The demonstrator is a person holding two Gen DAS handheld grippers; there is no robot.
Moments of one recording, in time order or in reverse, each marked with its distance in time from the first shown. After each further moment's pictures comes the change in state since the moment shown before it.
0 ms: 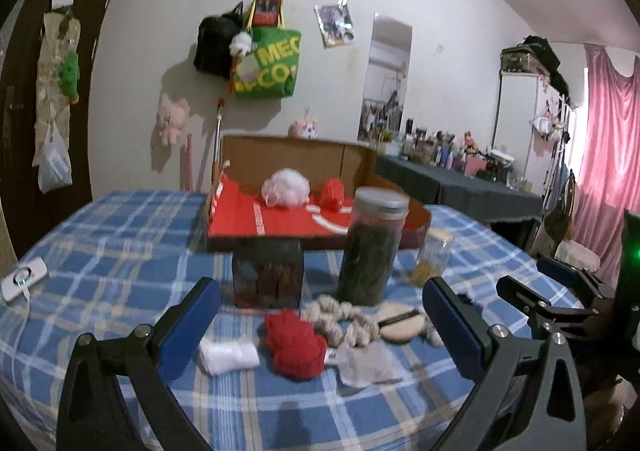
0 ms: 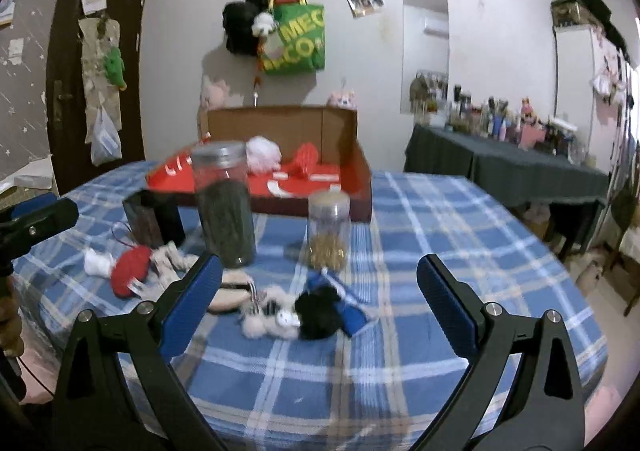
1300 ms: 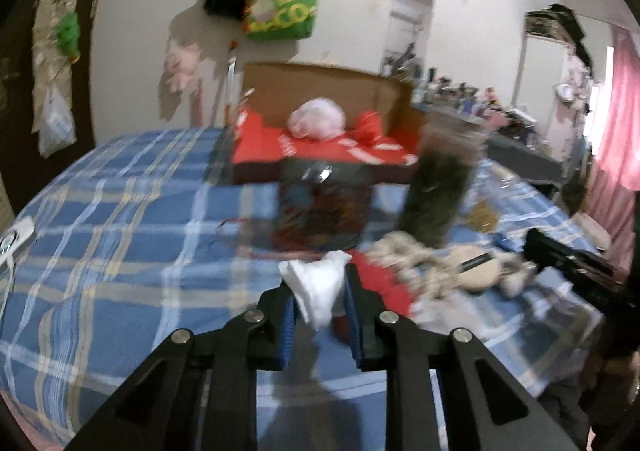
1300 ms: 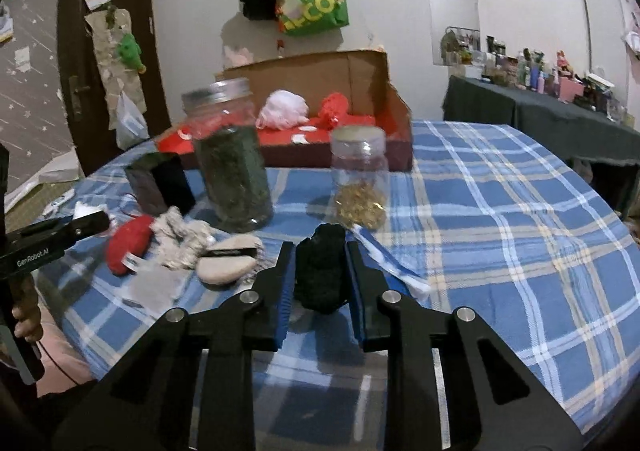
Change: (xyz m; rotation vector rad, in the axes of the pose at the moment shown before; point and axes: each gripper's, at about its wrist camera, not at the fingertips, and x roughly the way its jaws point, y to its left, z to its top) left arm 0.045 0.038 -0.025 0.000 0.184 0.011; right arm 0.041 -0.004 -0.018 0.055 0.127 0.170
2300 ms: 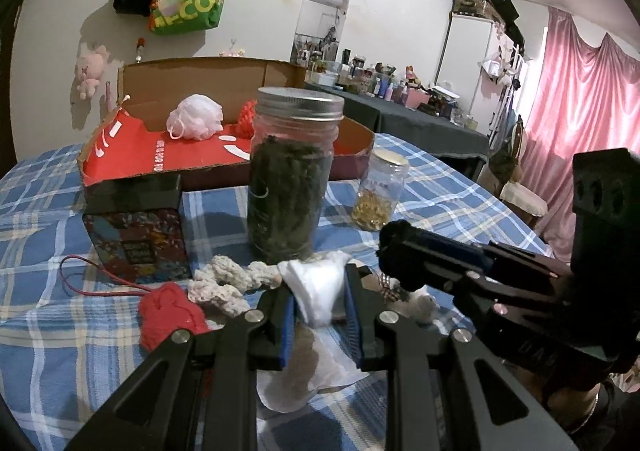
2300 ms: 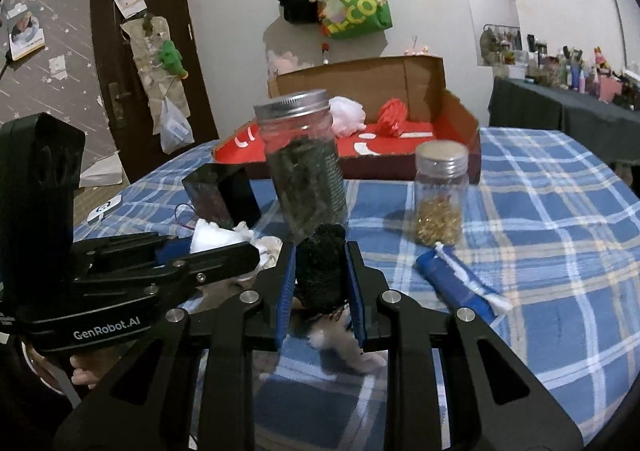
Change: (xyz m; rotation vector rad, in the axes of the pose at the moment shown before) left arm 0.034 -0.074 0.016 0.087 0.067 -0.265; right arm 0.008 0.027 0.009 -0.001 -0.001 0.163
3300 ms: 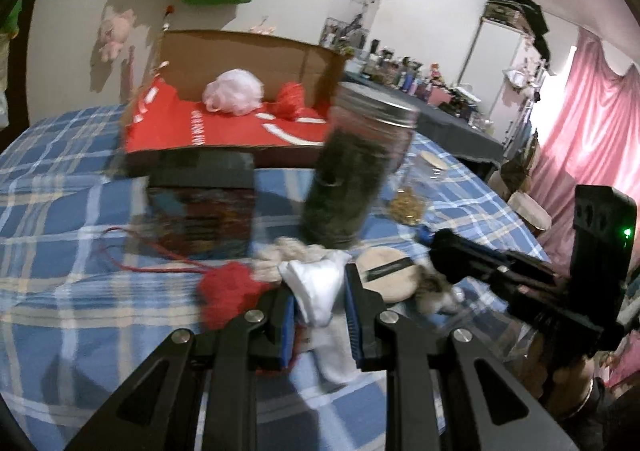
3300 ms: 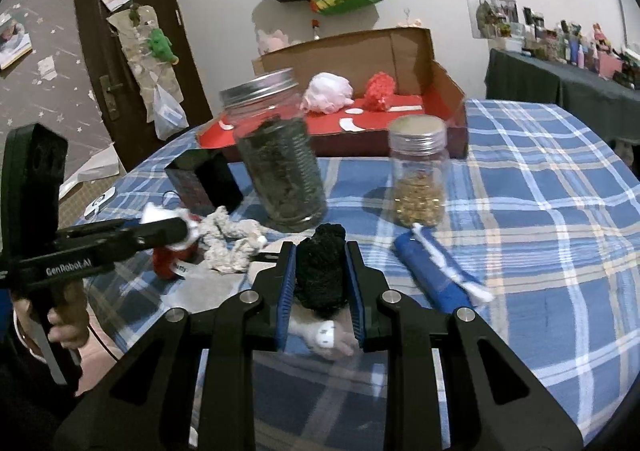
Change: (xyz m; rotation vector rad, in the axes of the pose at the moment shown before) left arm -0.018 0.045 0.002 -0.116 0.073 0.030; right arm 0.003 -0.025 0.007 0.049 0.106 0.002
